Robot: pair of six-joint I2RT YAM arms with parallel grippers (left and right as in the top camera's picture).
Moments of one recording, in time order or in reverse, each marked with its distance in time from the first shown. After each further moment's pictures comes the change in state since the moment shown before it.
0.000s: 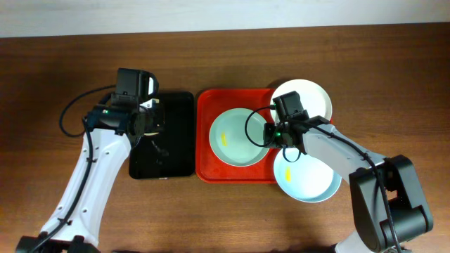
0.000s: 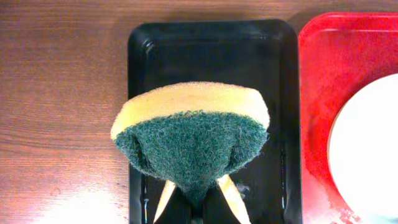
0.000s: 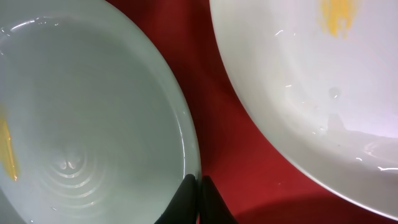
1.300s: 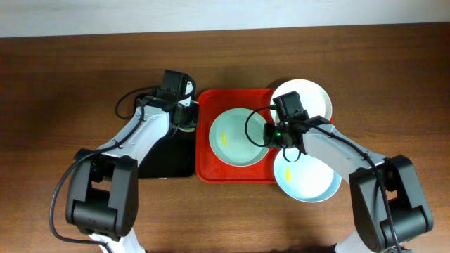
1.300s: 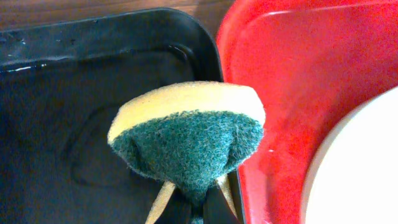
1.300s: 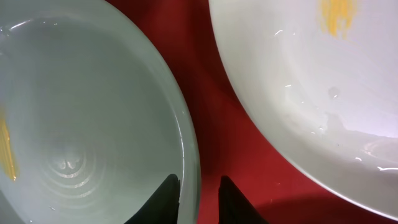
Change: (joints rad) left arm -0.119 0.396 -0.006 0.355 0.163 0.003; right arm 0.000 0.000 0.000 0.000 0.000 0.000
